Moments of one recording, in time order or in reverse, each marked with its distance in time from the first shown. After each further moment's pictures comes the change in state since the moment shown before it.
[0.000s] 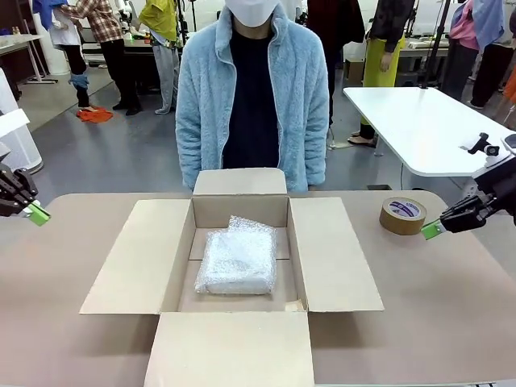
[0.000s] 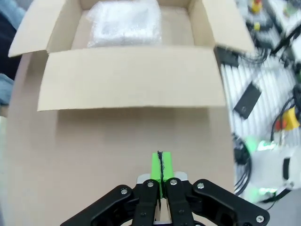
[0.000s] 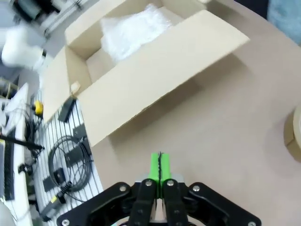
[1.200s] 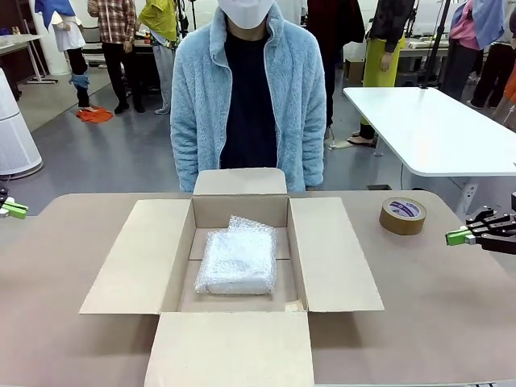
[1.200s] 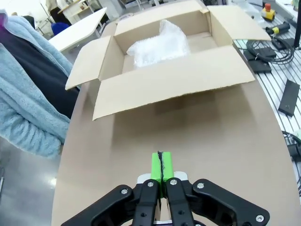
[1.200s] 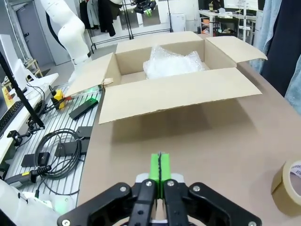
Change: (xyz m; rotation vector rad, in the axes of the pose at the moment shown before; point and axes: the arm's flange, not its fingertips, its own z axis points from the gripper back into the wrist) left arm -0.116 0.009 0.010 0.219 -0.382 -0.236; right arm -0.088 -0.055 0.011 0.176 -0.376 0.343
